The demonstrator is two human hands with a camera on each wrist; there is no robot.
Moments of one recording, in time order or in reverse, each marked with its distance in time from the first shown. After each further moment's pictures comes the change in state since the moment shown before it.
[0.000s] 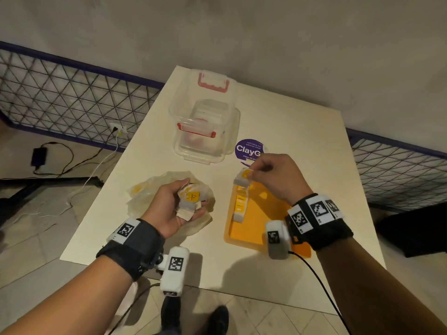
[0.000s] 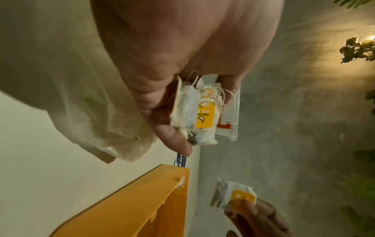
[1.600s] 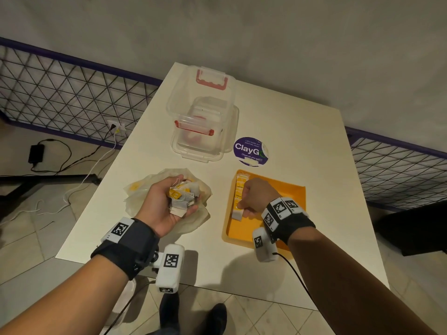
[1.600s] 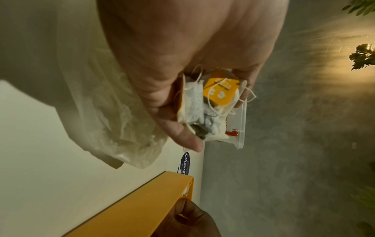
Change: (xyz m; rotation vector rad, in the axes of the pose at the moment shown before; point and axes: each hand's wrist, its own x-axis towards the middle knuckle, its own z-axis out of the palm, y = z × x) left_hand -0.008 0.002 0.004 -0.043 0.051 0.099; right_hand 0.011 0.031 0.050 -0.248 -0.388 0.419
